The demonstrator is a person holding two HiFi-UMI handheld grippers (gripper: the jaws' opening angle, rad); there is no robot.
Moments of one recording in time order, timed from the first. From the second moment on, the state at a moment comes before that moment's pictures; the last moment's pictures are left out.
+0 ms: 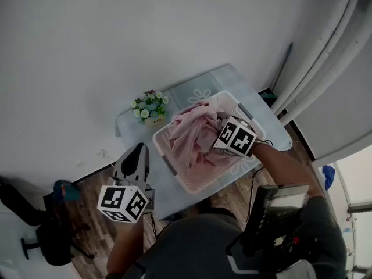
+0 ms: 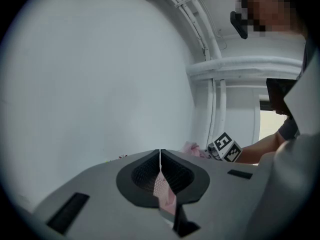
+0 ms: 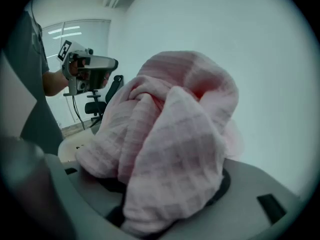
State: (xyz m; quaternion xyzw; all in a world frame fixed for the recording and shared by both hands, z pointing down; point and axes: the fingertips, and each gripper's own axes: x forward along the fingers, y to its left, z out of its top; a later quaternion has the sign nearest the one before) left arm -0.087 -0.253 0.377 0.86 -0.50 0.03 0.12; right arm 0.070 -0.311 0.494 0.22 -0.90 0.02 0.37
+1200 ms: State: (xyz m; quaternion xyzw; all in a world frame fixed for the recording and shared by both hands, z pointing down) left arm 0.096 -0.192 0.260 0.97 -0.25 -0.03 0.02; right arm 0.263 -0.134 0.221 0.64 -0.77 0.00 0.01
